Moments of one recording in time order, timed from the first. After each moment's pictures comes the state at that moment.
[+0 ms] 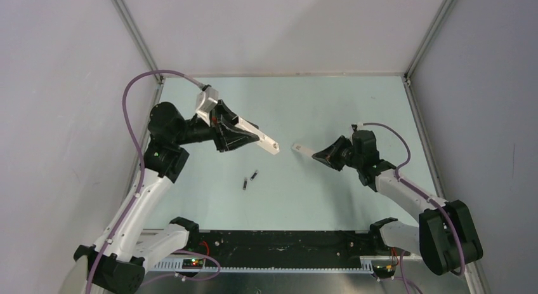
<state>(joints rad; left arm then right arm) -0.34 0.96 1.01 0.09 1.08 -0.31 0.33 1.16 0.54 0.09 -0.40 1.09</state>
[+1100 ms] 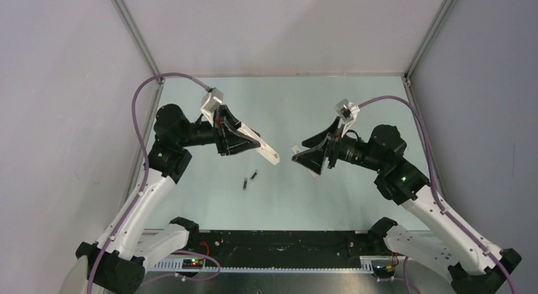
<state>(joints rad) -0.34 0.96 0.96 0.09 1.11 -0.42 0.61 0.82 0.87 -0.12 -0.50 0.54</state>
